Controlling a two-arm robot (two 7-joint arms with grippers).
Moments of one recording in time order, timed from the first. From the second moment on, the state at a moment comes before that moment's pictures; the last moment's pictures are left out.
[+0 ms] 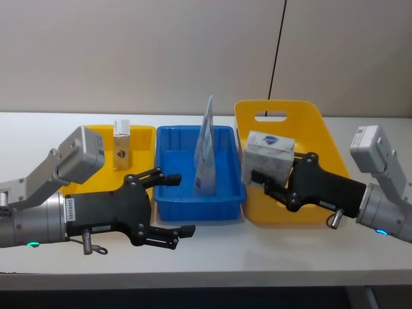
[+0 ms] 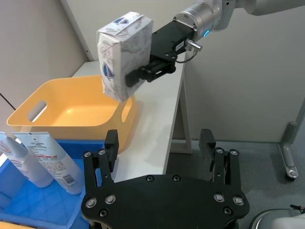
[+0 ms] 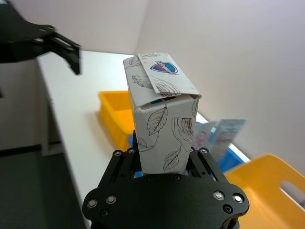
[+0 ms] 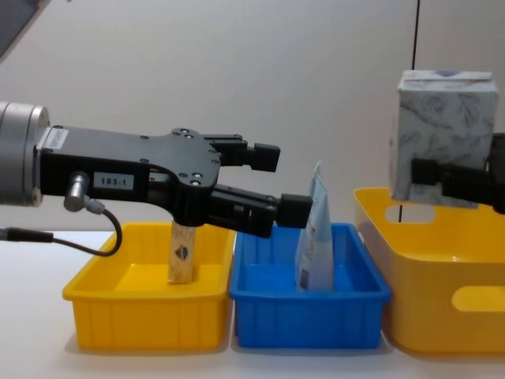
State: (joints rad) left arm -0.44 0.55 0.48 -1.62 -0.41 0.06 -0.98; right arm 0.35 0.67 -0.43 -1.50 0.48 -0.19 0.71
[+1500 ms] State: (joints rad) left arm -0.44 0.55 0.48 -1.62 -0.41 0.06 -0.98; right arm 0.31 0.48 -0.32 -1.43 0.19 -0.02 0.05
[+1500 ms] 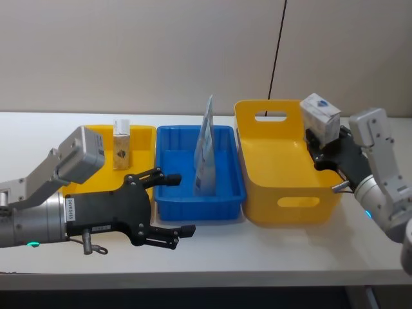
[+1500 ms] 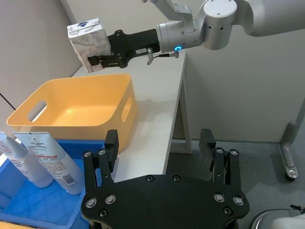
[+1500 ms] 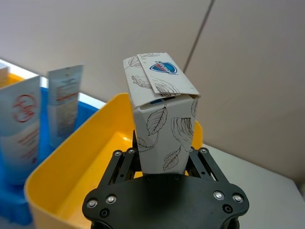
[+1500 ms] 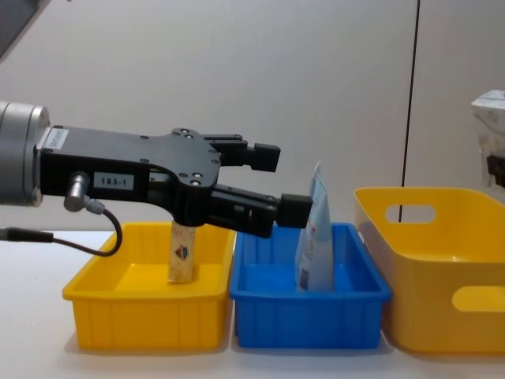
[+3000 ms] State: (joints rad) left arm -0.44 0.55 0.48 -1.62 -0.41 0.06 -0.98; right arm 0.63 0.08 -0.25 -0.99 0.14 0.11 -0.28
